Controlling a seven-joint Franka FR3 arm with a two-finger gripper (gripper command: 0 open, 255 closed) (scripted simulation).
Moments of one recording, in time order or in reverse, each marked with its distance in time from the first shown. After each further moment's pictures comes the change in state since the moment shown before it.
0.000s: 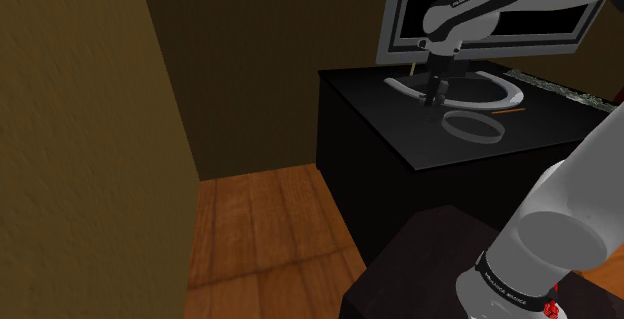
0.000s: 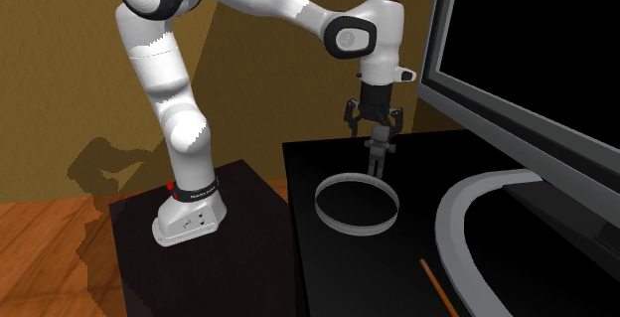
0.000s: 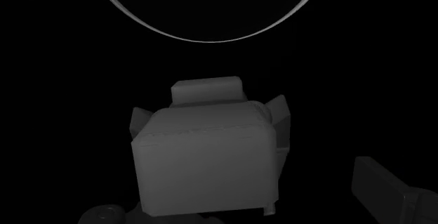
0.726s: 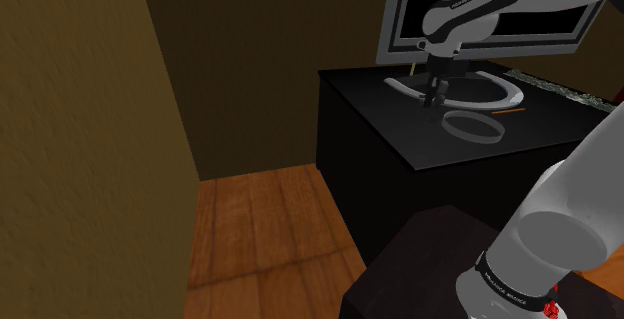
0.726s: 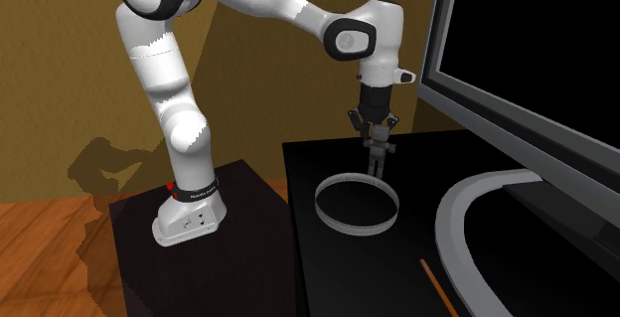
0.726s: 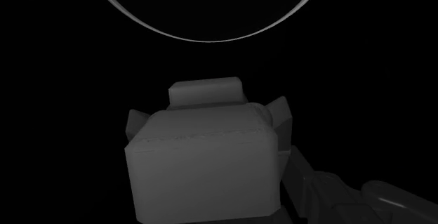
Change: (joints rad) arm 0.000 0.002 0.000 -0.009 0.001 0.011 0.000
